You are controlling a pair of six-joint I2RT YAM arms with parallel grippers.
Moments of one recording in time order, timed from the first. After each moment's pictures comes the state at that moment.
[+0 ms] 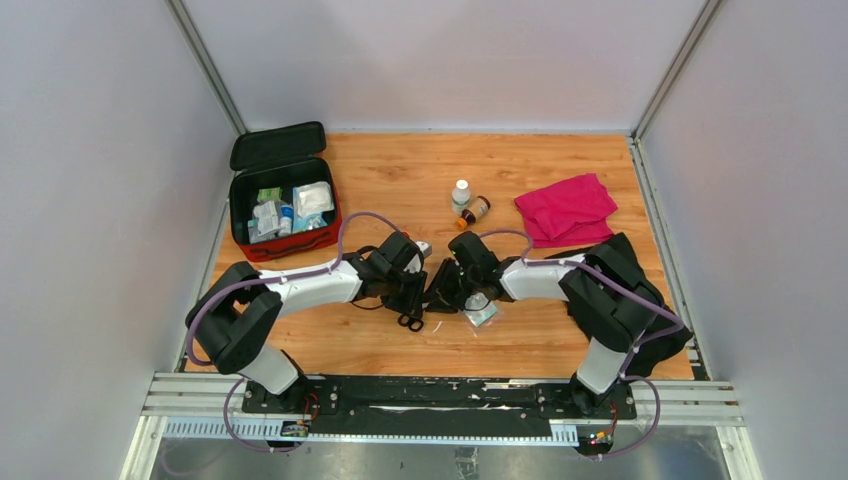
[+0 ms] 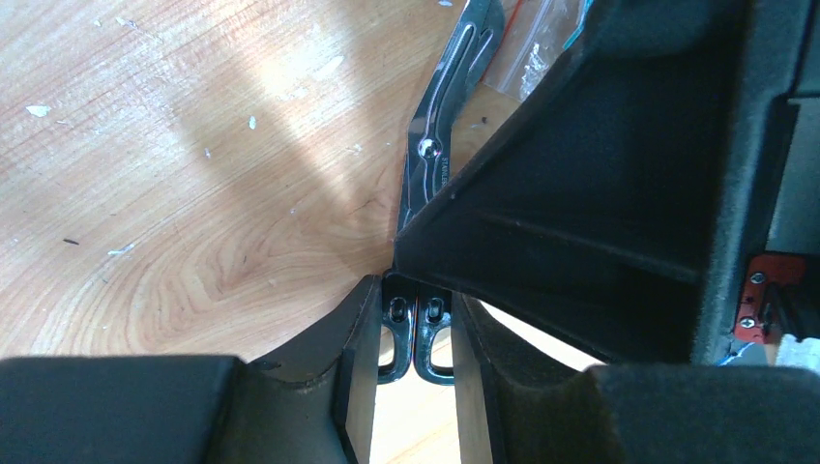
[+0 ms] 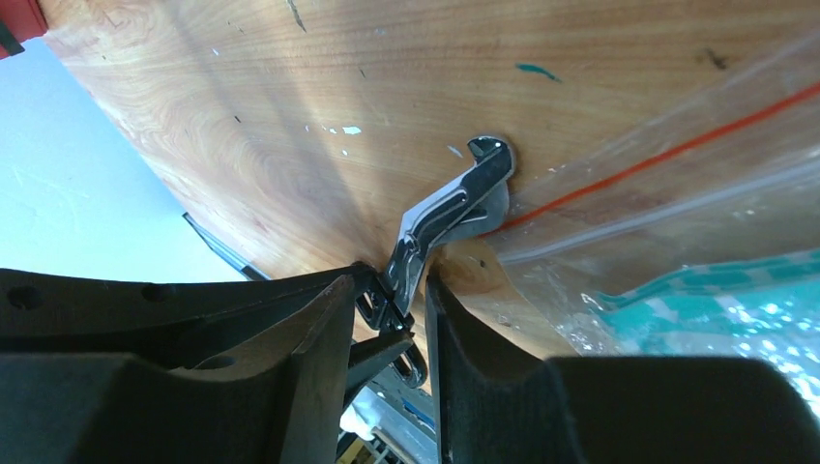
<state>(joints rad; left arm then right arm) -0.78 1.53 0.78 -0.30 0.20 -0.43 0.78 1.71 0.78 0.04 -0.34 1.26</state>
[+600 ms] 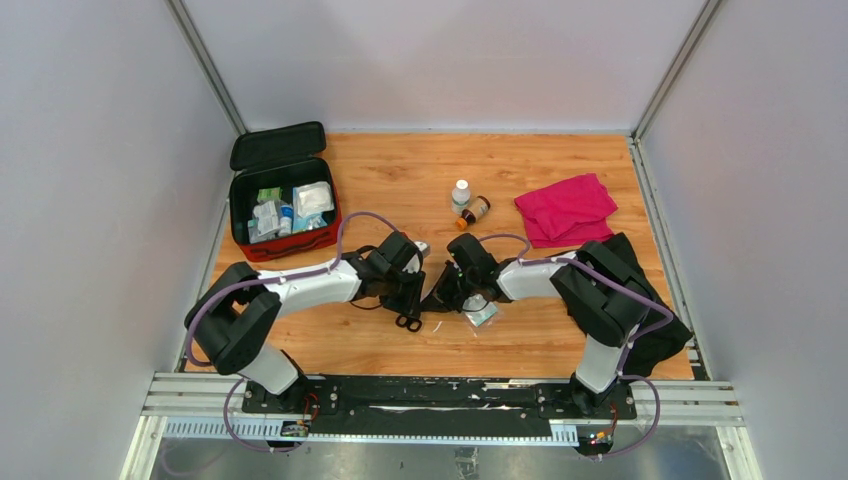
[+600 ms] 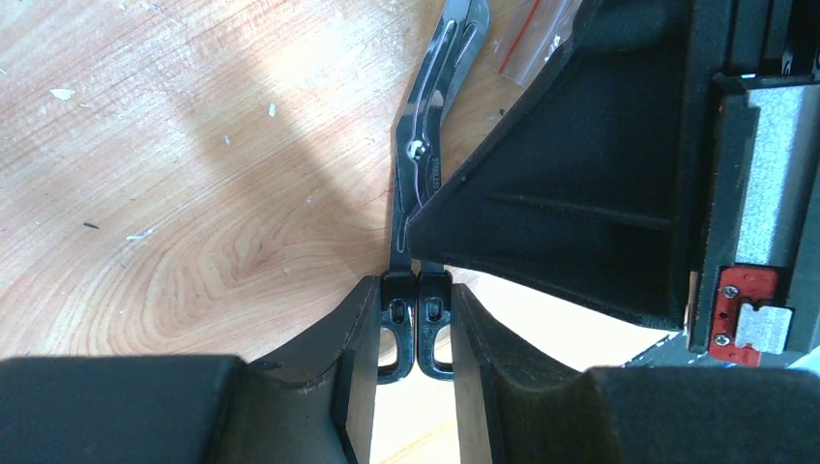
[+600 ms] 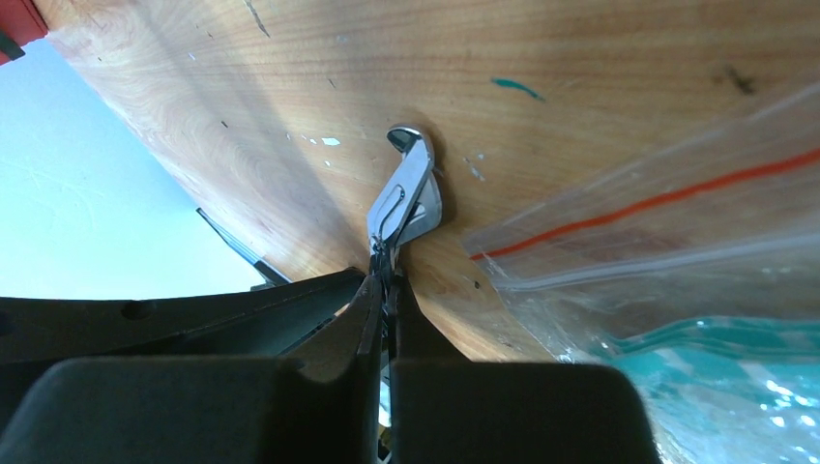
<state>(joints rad) -0.78 1.53 0.78 -0.32 0.19 -0.43 0.78 1.77 0.78 0.11 -0.38 1.31</state>
